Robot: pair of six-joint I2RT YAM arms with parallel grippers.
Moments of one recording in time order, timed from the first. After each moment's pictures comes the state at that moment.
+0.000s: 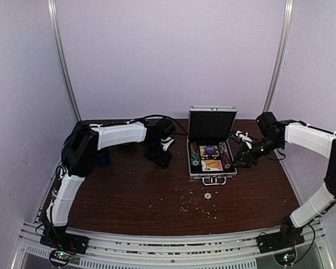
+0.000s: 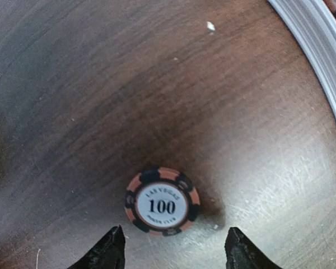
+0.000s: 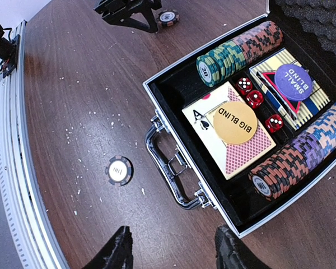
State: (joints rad) left arm -0.77 2.37 1.98 -0.86 -0.07 -0.15; right arm 0.19 1.48 1.07 -0.77 -0.66 -0.65
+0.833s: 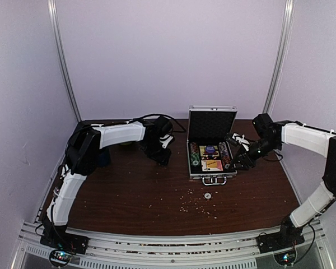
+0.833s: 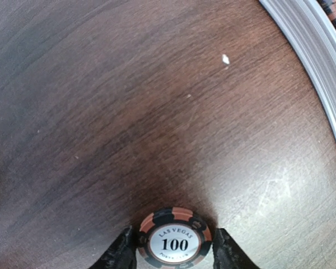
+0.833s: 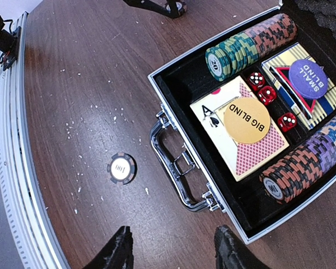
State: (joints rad) left arm -0.73 2.41 2.01 -0.80 0.00 -0.13; right arm 0.22 1.51 1.07 -0.77 -0.64 -0.65
